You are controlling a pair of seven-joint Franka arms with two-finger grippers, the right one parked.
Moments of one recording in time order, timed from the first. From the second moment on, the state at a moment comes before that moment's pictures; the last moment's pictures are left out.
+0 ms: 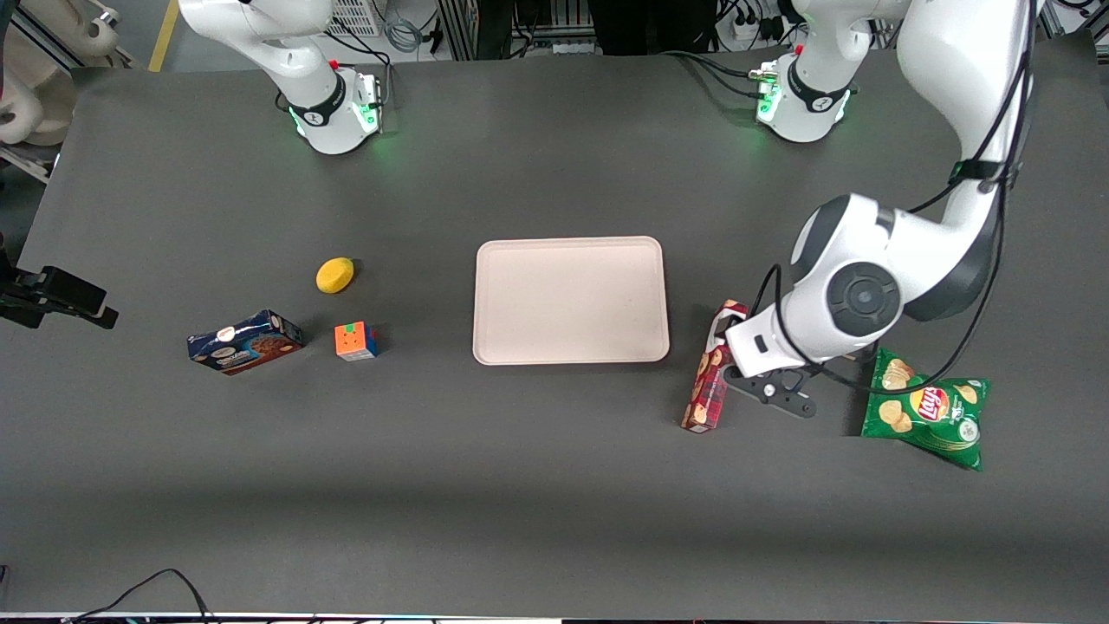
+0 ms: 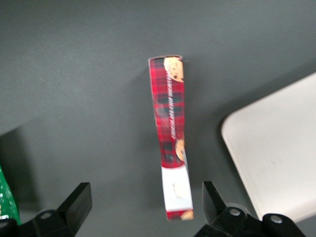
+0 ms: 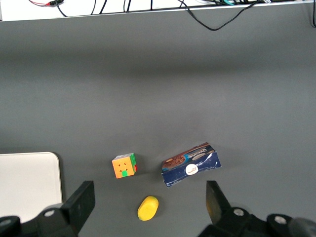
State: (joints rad) arm -0.02 0.47 -0.38 -1.62 0.15 1.96 0.00
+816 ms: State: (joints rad) arm -0.03 0.62 -0.38 -1.75 0.19 2.31 -0.07
